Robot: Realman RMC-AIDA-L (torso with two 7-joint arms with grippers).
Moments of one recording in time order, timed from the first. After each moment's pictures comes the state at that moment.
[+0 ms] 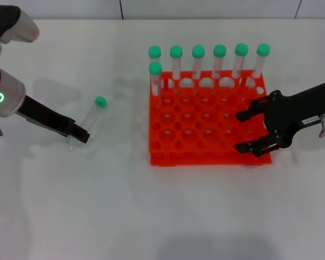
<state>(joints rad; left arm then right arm) -0.75 -2.01 0.97 0.80 2.65 1.42 -2.44 0.68 1.92 -1.27 -0.80 -1.94 -1.45 1.54</state>
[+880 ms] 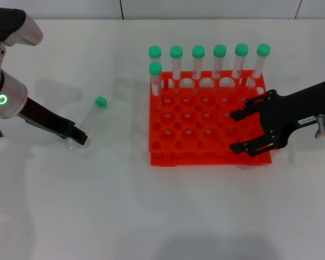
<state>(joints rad) -0.76 -2.02 0.97 0.78 2.70 1.39 -2.45 0.67 1.93 -1.26 -0.83 -1.94 -1.46 1.53</state>
